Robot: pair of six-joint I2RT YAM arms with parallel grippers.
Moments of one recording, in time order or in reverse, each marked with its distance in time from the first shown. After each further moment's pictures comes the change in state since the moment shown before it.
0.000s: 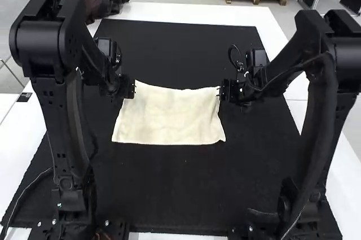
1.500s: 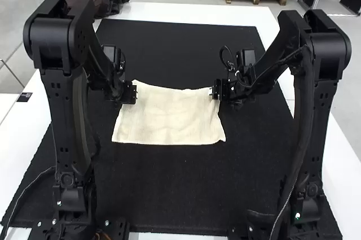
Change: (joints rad) left arm -0.020 0.116 0.024 0.052 -0.012 -0.014; right arm 0.046 0.176 0.145 0.010 -0.030 -0.006
